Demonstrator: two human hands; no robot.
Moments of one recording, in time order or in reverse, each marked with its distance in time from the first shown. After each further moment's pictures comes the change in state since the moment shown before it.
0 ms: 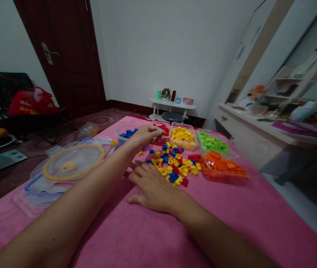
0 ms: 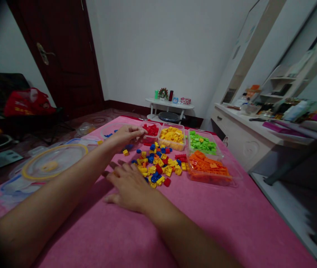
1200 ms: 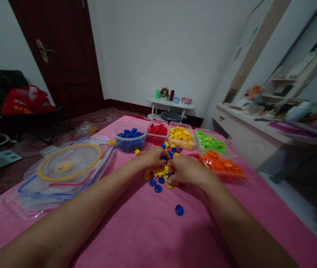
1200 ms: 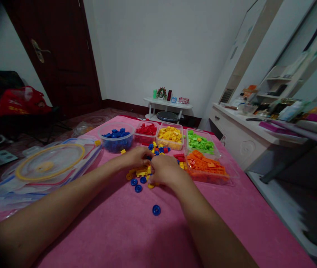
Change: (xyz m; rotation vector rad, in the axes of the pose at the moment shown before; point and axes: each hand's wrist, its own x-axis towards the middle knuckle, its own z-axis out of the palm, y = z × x) left_hand 0.007 -0.067 0.032 1.055 -0.322 0.342; right_hand -0.022 0.046 -0.073 -0.221 -0.426 0.678
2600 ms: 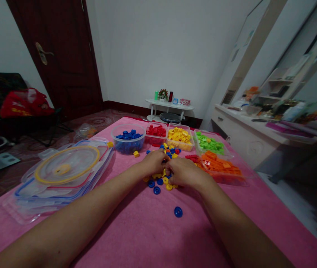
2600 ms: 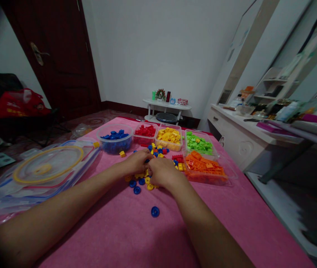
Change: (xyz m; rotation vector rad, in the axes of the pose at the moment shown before) left_hand -0.004 0.018 0.008 0.062 0.057 -0.061; right_hand 0.002 0.001 0.009 -0.044 0.039 -0.086
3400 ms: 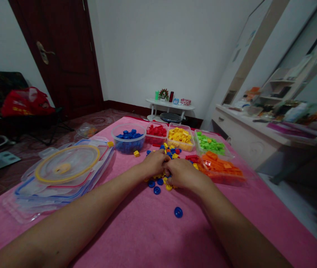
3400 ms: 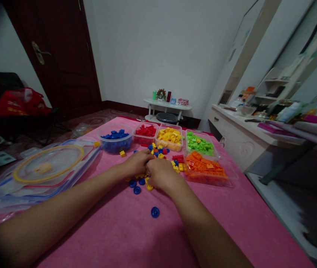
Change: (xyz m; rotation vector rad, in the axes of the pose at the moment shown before) left_hand -0.002 0.002 0.004 0.017 0.036 0.017; right_hand 0.002 -0.006 0.006 -0.011 0.055 0.001
